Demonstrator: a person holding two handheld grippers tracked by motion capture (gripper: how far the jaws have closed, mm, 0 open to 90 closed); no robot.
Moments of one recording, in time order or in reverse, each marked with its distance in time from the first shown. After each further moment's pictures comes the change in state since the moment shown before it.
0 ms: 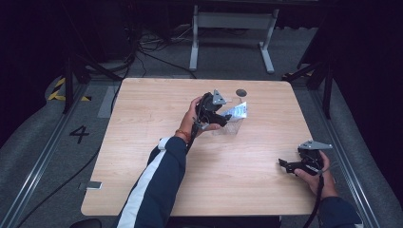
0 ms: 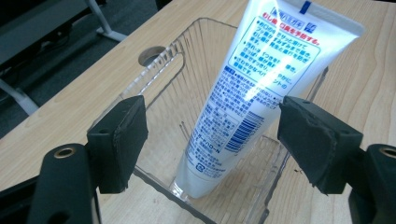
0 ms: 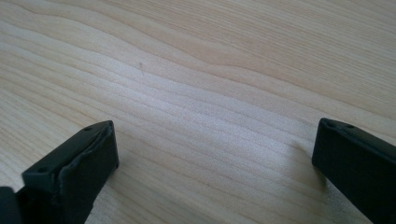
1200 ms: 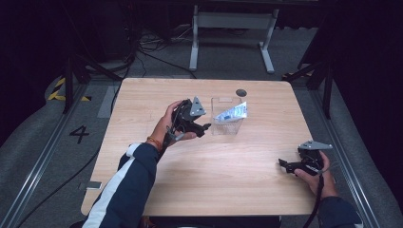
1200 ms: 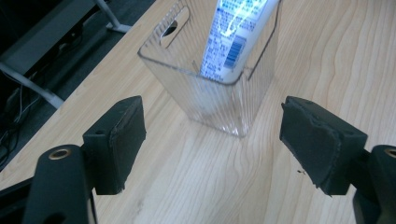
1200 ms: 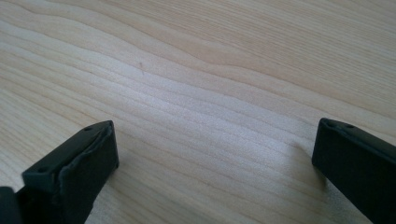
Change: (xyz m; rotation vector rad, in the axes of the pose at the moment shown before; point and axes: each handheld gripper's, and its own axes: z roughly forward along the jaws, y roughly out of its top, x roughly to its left) left arm 0.001 -0.033 -0.087 0.082 0.040 0.140; right arm 0.000 0.000 0.000 0.000 -0.003 -0.001
